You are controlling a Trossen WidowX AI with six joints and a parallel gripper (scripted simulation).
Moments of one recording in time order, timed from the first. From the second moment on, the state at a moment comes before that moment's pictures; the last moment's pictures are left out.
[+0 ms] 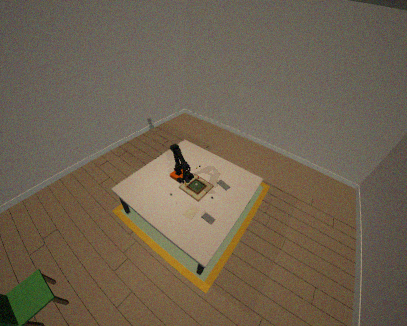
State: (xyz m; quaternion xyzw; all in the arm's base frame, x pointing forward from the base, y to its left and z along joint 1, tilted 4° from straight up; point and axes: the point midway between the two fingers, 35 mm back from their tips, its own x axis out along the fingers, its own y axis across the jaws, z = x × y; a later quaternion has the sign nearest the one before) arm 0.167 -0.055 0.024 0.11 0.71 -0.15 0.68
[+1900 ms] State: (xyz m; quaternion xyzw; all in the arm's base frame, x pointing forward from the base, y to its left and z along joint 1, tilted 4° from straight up) arm 0.169 -0.055 0.119 0.11 0.71 -0.14 0.68
